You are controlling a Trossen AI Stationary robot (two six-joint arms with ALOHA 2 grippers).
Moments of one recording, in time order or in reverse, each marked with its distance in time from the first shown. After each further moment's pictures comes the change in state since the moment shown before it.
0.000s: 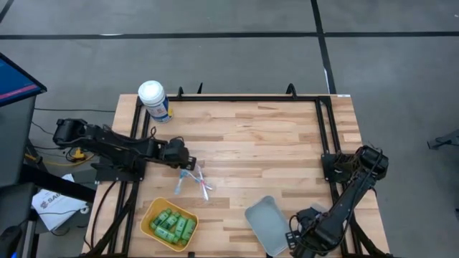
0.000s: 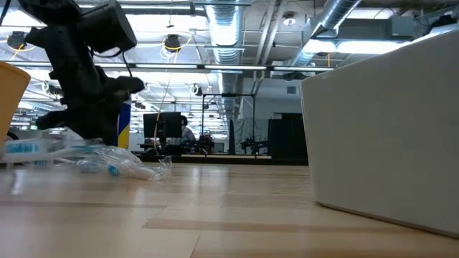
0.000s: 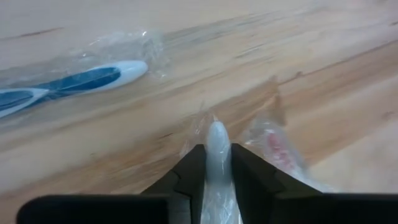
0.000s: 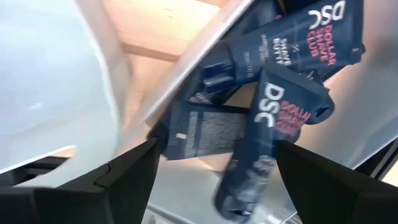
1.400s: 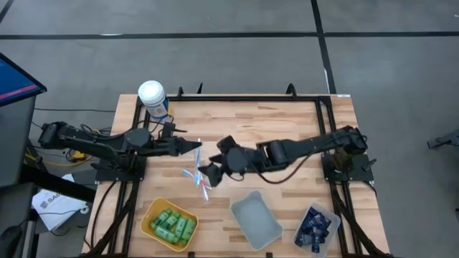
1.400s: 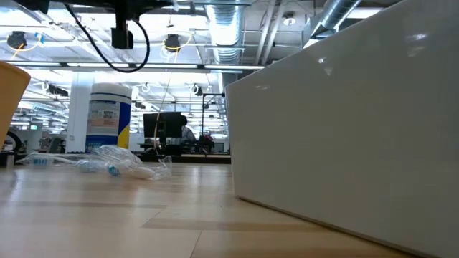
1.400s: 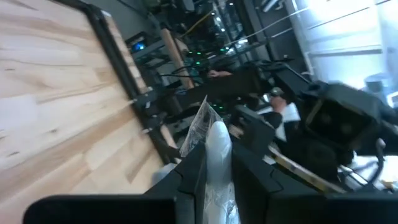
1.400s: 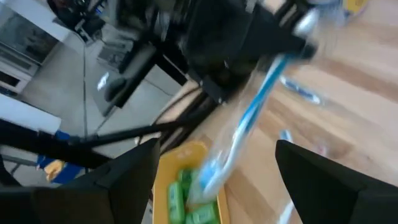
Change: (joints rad) left arm -0.059 -0.390 0.001 0.751 -0.050 0.177; right arm -0.680 0.000 0.459 0.631 0.547 -1.336
